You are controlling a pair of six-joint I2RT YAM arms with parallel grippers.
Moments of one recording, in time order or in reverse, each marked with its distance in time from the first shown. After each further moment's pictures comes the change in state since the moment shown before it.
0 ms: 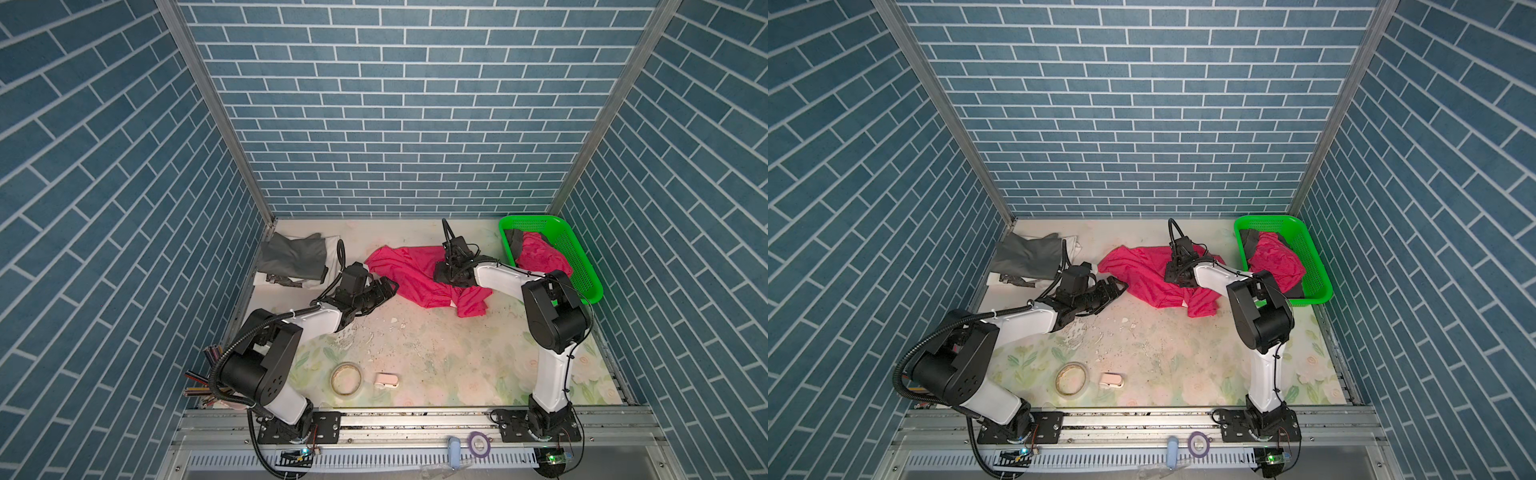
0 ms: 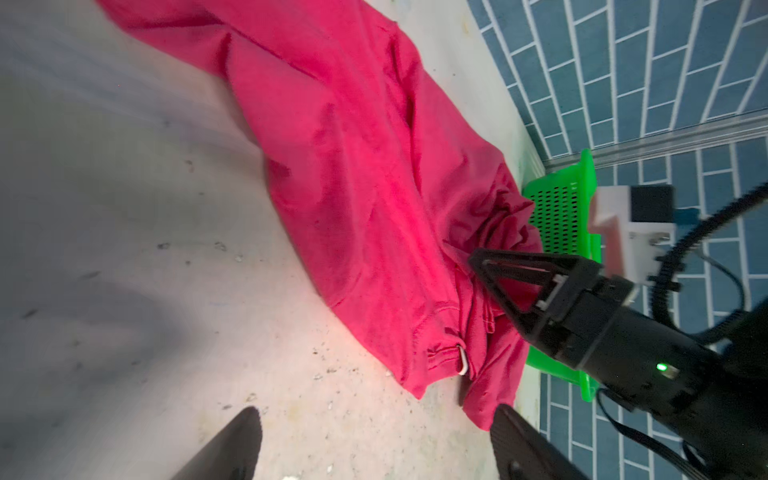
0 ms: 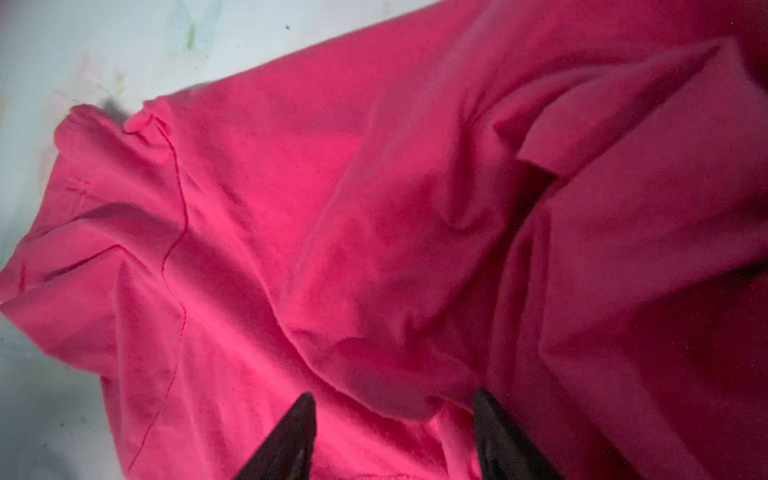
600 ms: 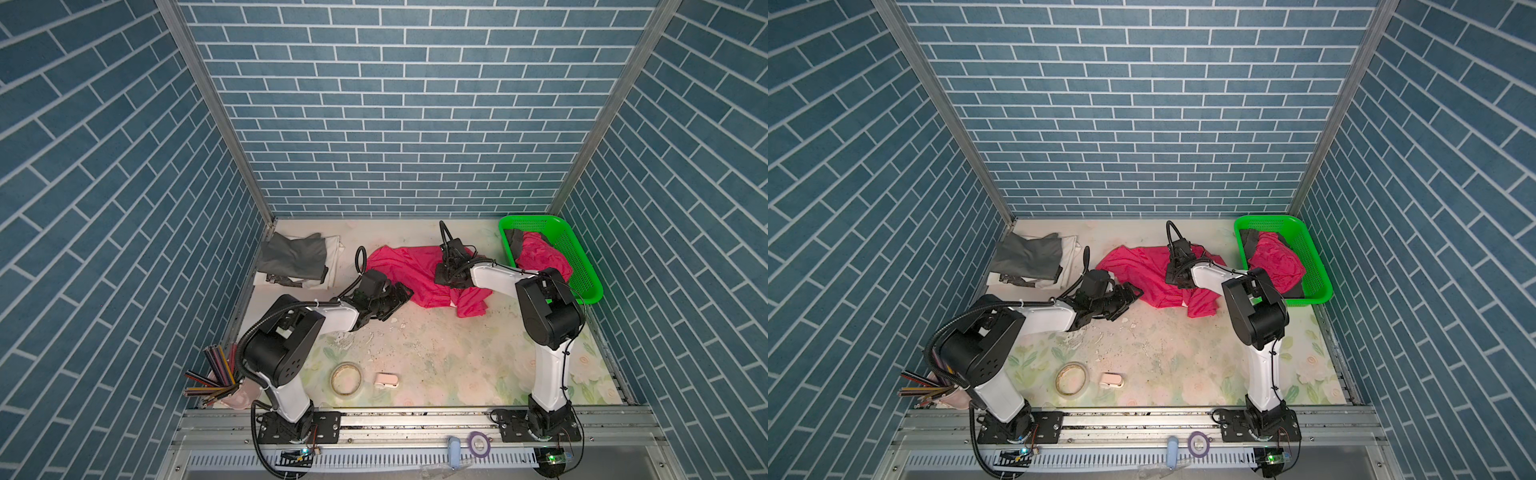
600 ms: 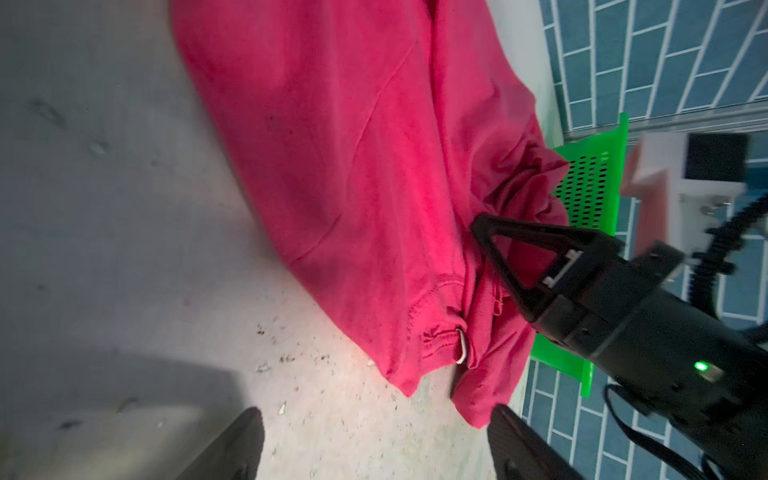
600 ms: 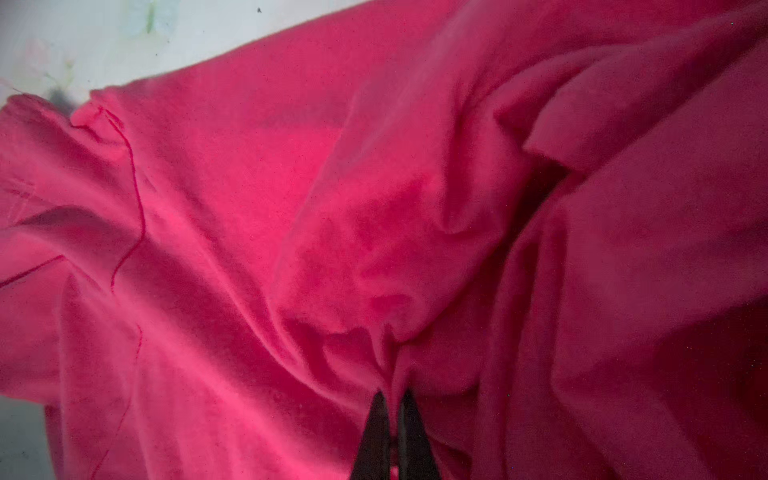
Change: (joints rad) left arm -0.106 0.180 0.075 0.031 -0.011 -0.154; right arm 0.004 0.031 0.010 0.018 0.032 -0.014
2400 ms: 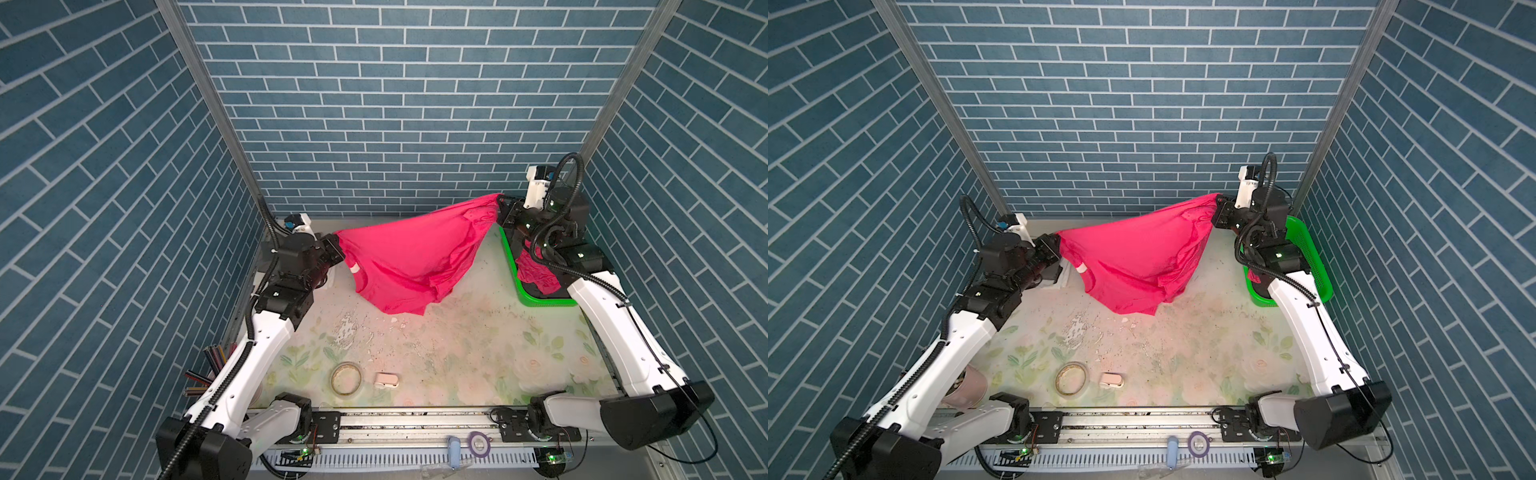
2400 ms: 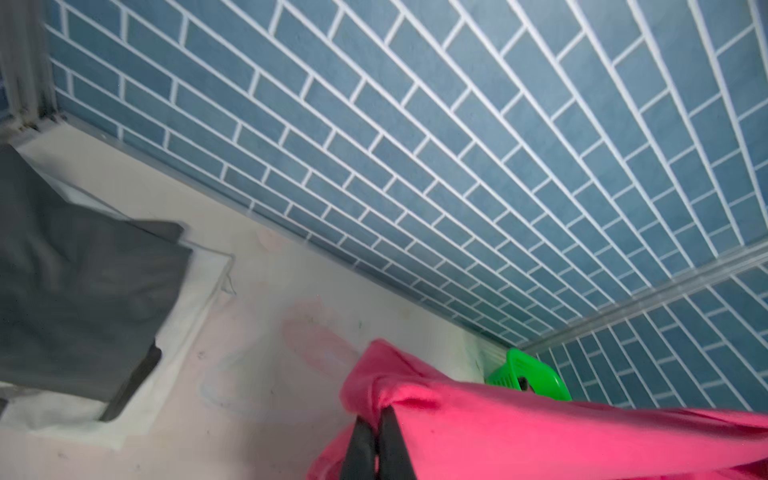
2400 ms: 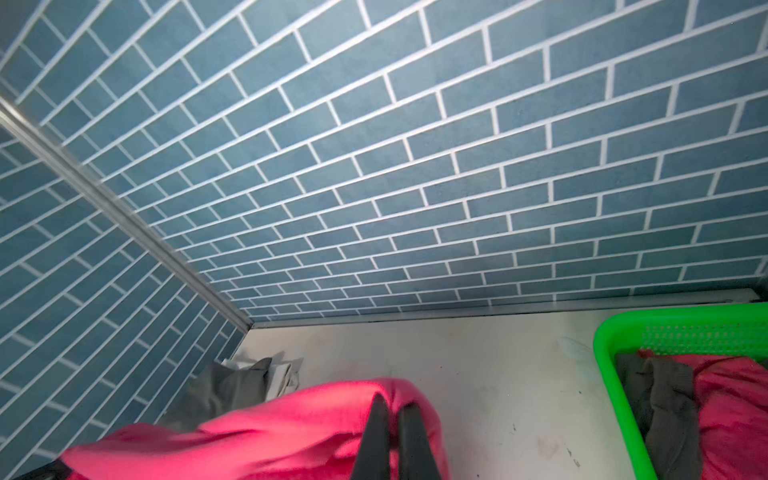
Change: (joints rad) left arm 0.341 -0.639 0.245 -0.455 -0.306 0.446; right arm -0.272 -0.660 0.150 -0.032 -0.185 -0.186
